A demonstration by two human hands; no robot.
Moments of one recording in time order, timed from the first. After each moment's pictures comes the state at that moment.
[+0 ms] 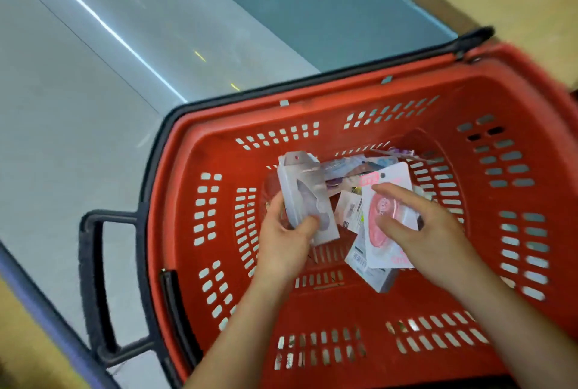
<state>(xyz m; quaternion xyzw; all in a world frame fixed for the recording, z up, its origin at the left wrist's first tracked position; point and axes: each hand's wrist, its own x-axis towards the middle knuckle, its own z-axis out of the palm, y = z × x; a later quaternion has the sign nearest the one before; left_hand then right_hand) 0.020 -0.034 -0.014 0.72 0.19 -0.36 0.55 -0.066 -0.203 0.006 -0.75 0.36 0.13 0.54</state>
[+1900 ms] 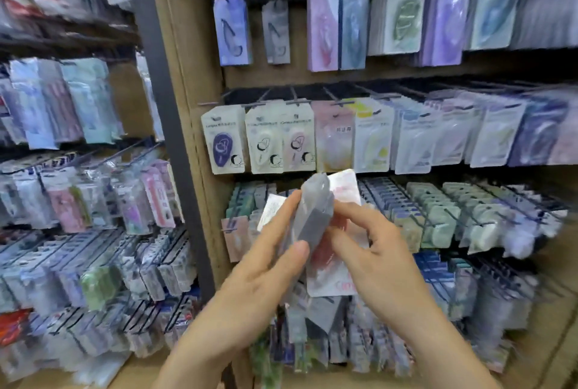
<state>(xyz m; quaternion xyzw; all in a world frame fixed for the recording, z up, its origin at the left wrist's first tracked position) -0.207 -0.165 0.856 0.45 -0.62 -0.34 0.54 -0.357 -0.238 0.854 -0.74 0.28 -0.50 0.35</state>
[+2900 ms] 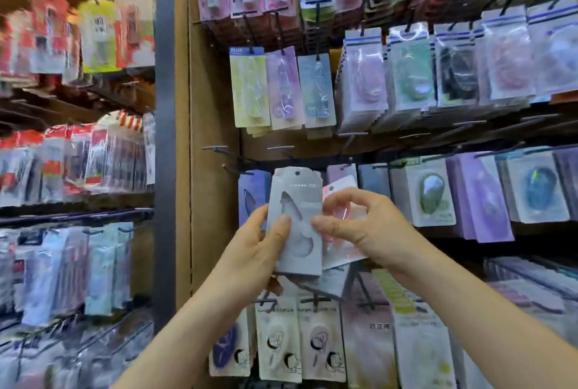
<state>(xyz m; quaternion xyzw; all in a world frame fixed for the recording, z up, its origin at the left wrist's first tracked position) -0.157 -0.327 1.061 0.47 -0.62 -0.17 0.61 -0.320 -0.418 1.083 -0.76 0.18 -0.53 0.34</state>
